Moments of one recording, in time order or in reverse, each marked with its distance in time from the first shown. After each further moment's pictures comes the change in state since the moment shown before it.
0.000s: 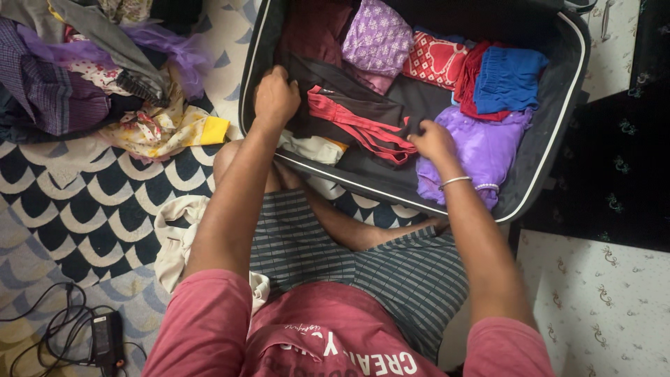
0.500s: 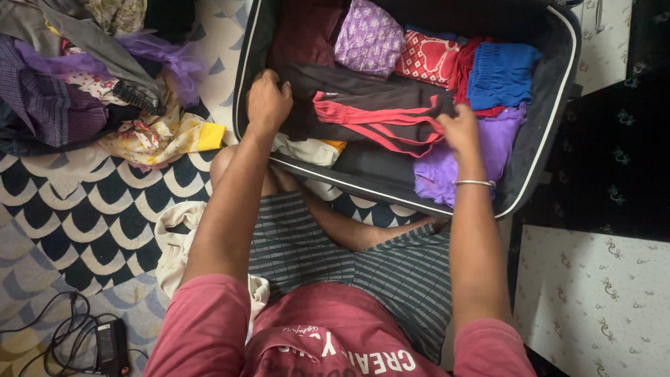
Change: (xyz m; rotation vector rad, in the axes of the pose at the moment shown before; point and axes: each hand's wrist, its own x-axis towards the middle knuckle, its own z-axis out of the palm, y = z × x) left_hand -0.002 -0.004 0.001 -0.048 0.087 0.045; right_hand 0.013 0.052 -0.024 0.698 0.243 0.049
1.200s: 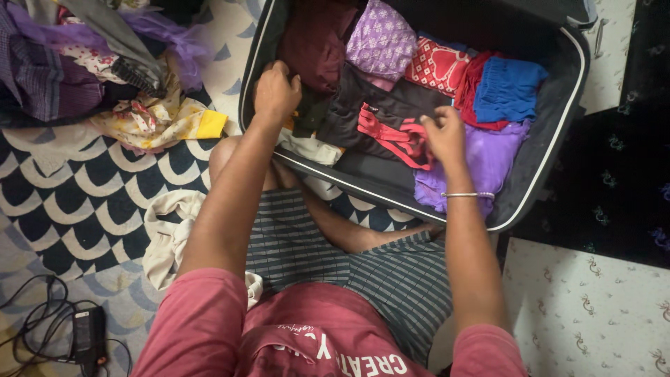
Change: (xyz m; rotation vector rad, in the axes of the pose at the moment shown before) left_hand 0.004 0.004 -0.002 -0.017 -0.043 -0.066; right_hand -0.013 -0.025 0.033 -0.146 0.075 -0.360
